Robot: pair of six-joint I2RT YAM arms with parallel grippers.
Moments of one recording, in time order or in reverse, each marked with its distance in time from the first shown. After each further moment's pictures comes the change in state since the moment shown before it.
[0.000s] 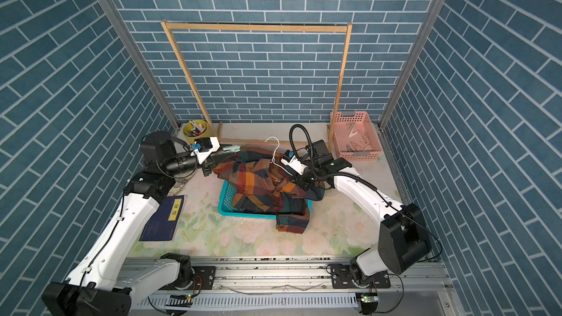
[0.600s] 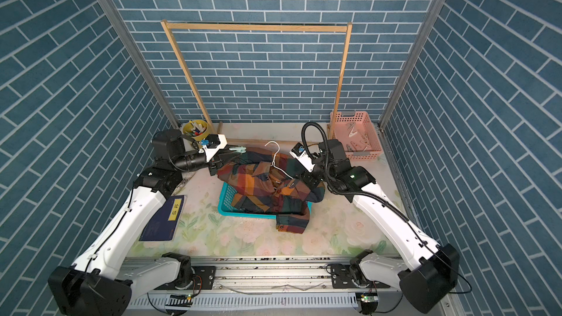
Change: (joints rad) left arm -0.039 0.101 0.052 -0.050 -0.007 -0.046; right arm 0.075 -0.320 0.006 -0.003 0.181 0.010
